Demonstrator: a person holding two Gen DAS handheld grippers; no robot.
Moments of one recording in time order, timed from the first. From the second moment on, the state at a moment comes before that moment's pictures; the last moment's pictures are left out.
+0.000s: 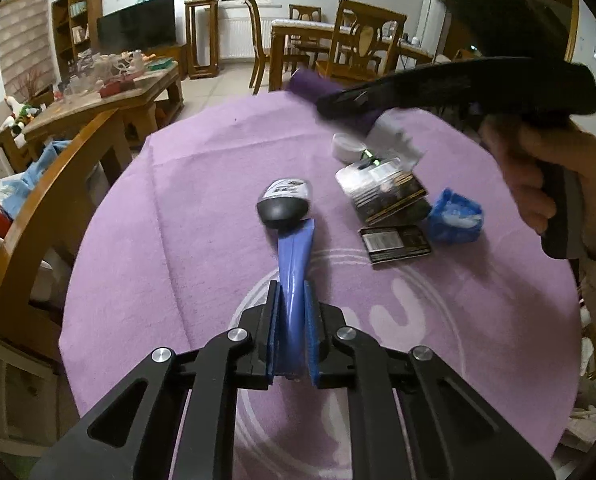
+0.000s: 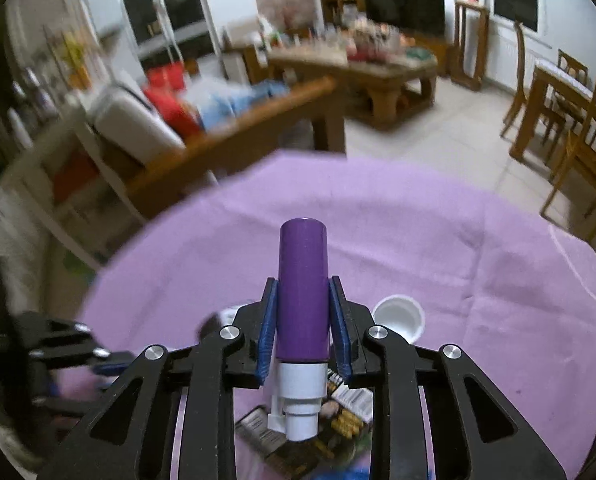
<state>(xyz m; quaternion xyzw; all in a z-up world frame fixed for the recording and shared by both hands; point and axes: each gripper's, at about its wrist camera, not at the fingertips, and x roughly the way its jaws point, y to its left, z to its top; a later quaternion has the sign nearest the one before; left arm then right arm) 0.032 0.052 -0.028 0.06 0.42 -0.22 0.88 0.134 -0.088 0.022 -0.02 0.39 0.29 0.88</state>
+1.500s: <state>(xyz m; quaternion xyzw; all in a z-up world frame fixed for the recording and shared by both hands) 0.063 -0.356 0.001 0.01 0.34 -0.48 0.81 -0.108 -0.661 -0.024 0.31 0.20 -0.05 0.93</state>
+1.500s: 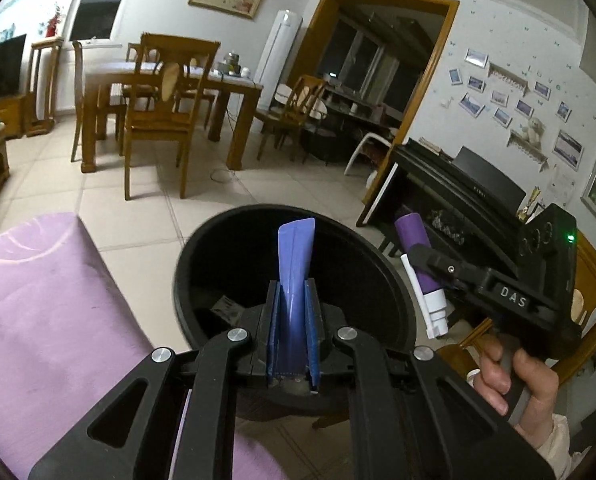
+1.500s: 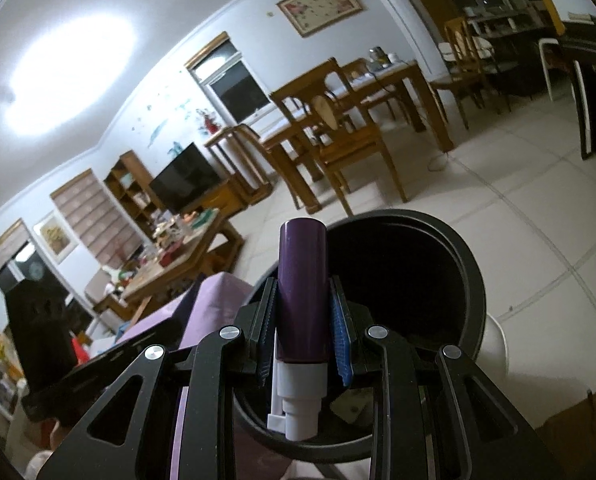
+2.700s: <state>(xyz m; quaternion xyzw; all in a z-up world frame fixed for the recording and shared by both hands) 0.059 -0.303 0.014 0.00 0.34 -0.40 0.85 -0.085 -0.634 -0.036 0.32 0.21 -0.04 0.92</state>
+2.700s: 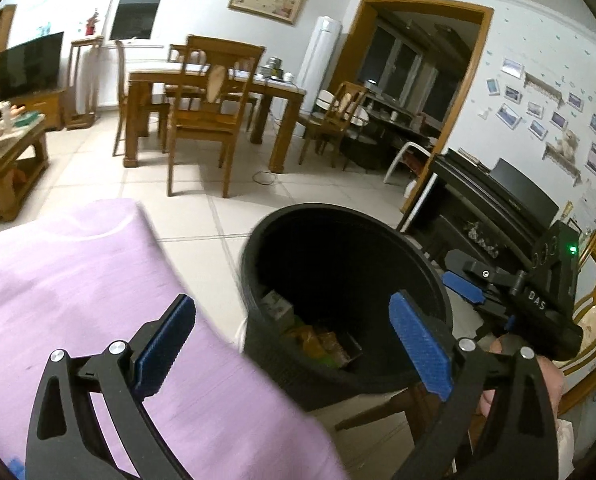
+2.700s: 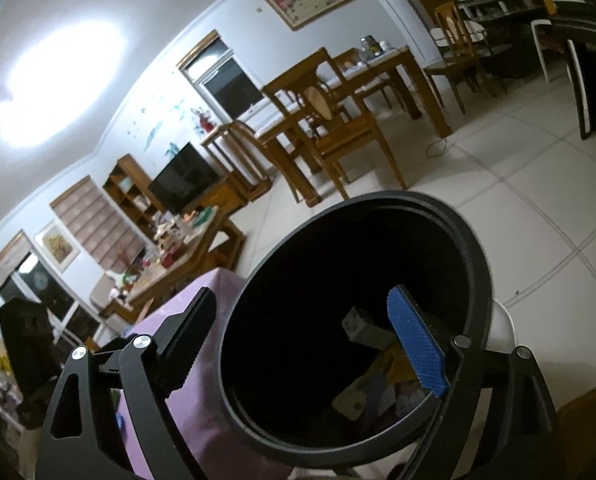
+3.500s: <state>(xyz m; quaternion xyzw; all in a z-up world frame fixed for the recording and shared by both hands) 0.085 0.002 -0.011 -0.02 0.39 -0.14 0.91 0.043 -0.339 0.003 0.16 0.33 0.17 0.91</state>
